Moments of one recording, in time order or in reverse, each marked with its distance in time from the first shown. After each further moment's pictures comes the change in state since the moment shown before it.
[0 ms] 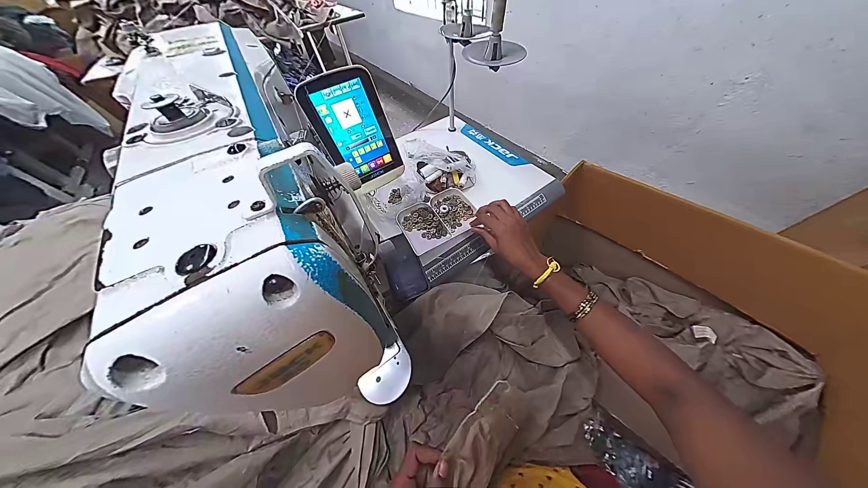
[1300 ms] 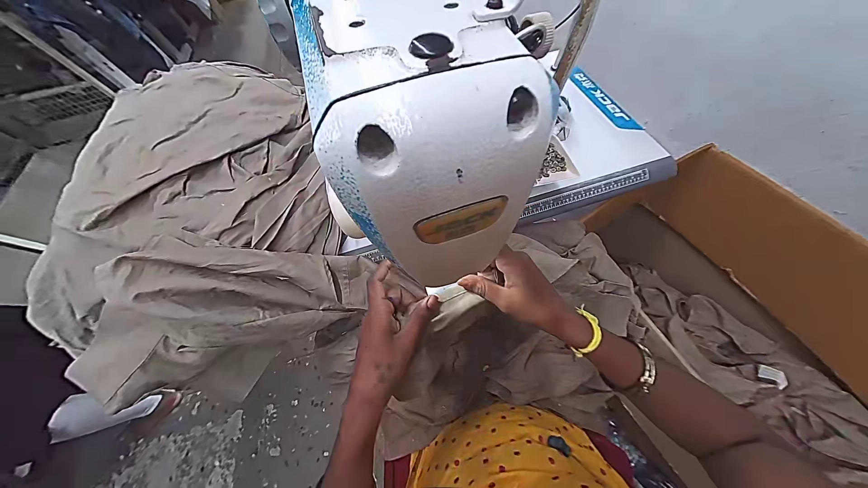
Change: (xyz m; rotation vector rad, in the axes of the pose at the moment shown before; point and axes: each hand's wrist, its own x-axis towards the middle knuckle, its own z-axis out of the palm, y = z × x) left_hand 0.058 0.075 -0.065 0.305 0.372 0.098; right_hand -0.032 -0.198 -0.031 0.857 -0.404 0.107
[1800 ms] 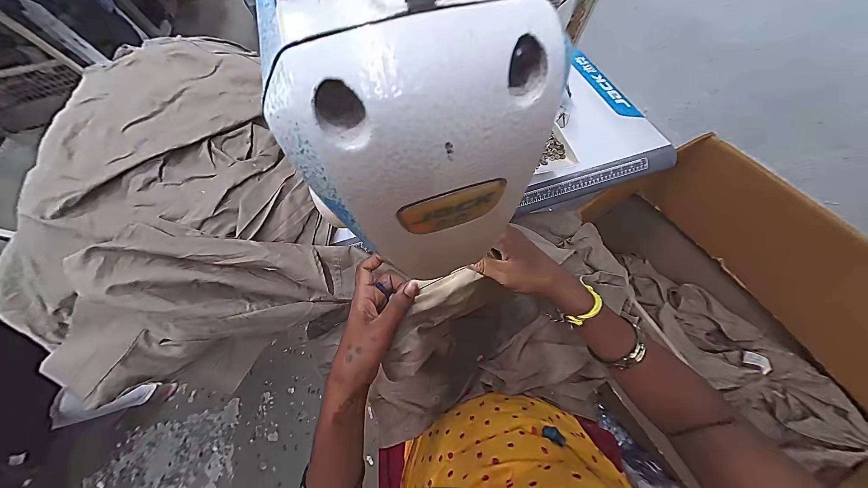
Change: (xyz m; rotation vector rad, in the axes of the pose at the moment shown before) left_hand 0.006 0.000 -0.004 -0.420 -0.074 -0.107; right_hand 0.020 0.001 -0.019 0.113 -0.184 0.162
